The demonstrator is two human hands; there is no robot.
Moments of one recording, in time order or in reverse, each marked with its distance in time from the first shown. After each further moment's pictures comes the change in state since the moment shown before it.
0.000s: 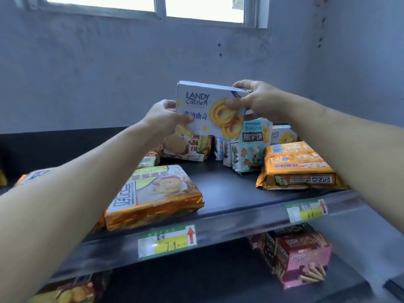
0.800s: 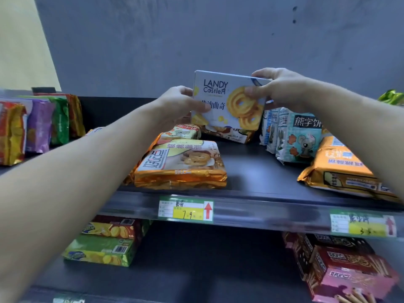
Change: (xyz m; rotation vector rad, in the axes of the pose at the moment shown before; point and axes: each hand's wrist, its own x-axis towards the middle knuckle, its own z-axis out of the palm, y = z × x) left_hand -0.040 -0.009 -0.021 0.132 0.134 -0.145; right_hand 0.041 0.023 0.039 -0.025 -0.225 -0.079
